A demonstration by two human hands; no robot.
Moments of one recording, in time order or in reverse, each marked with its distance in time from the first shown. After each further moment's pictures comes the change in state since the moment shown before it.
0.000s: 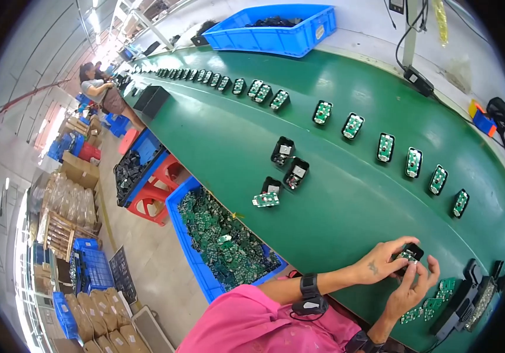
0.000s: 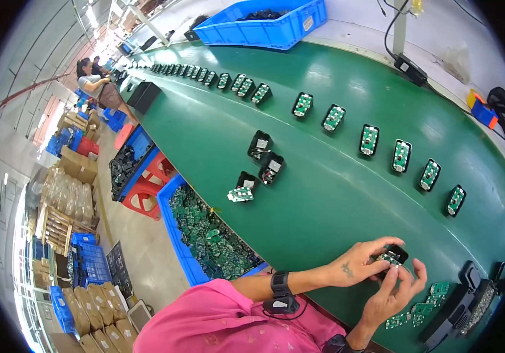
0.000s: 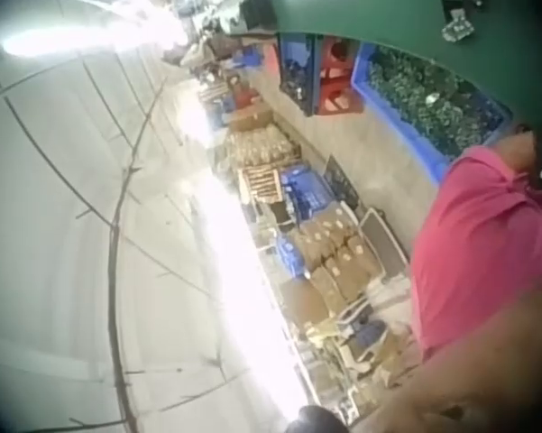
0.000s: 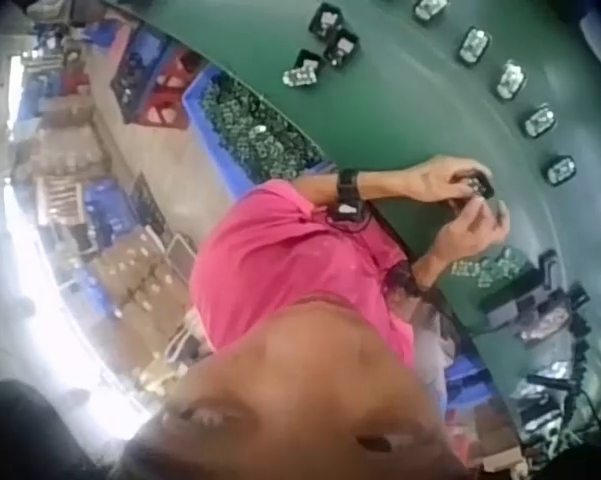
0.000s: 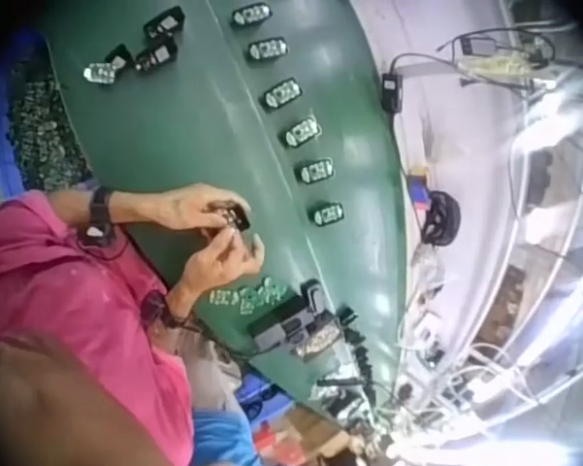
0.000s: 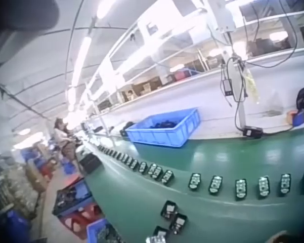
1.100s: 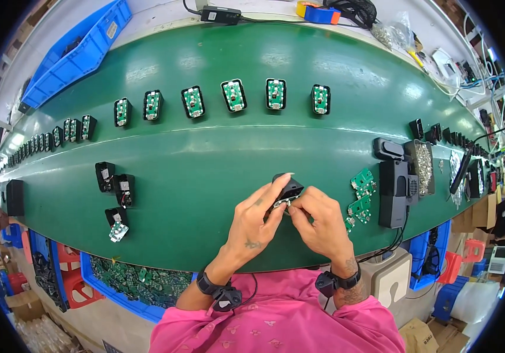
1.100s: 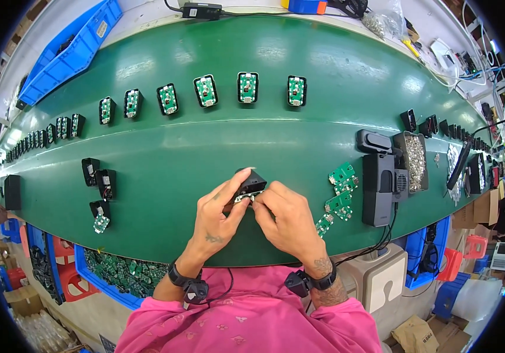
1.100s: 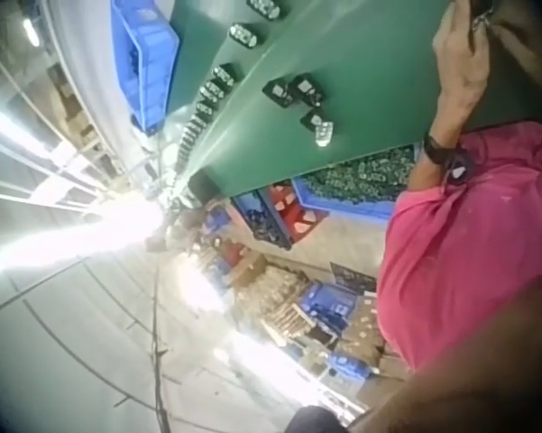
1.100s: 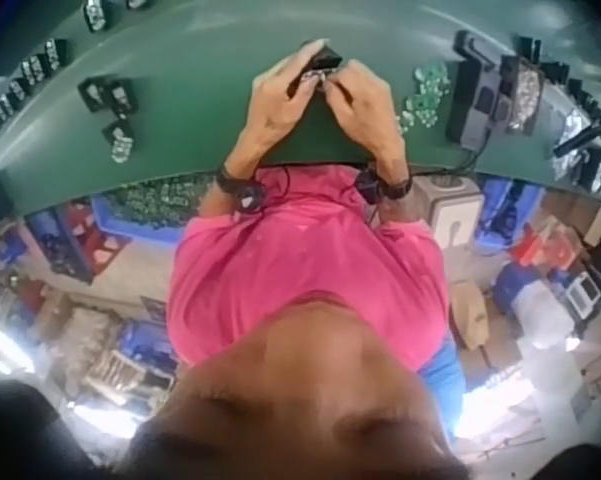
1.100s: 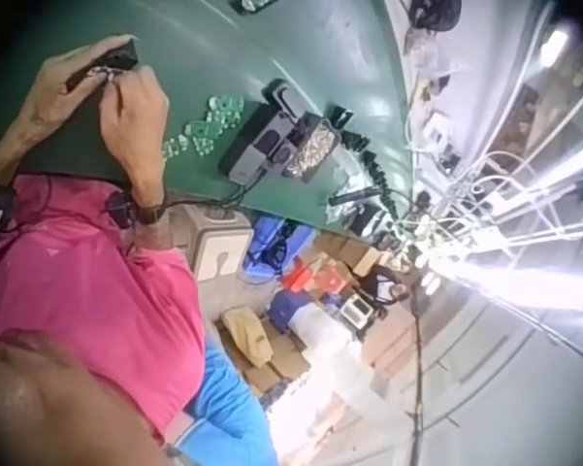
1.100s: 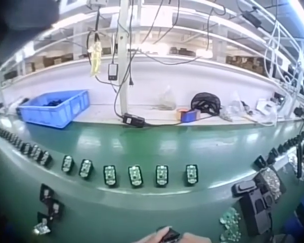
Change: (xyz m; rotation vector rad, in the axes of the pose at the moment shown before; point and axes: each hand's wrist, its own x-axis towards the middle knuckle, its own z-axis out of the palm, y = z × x) left_hand -0.001 0.009 -0.007 0.642 0.051 0.281; right_hand 0.032 -0.012 -0.031 -0.188 -0.423 -0.123
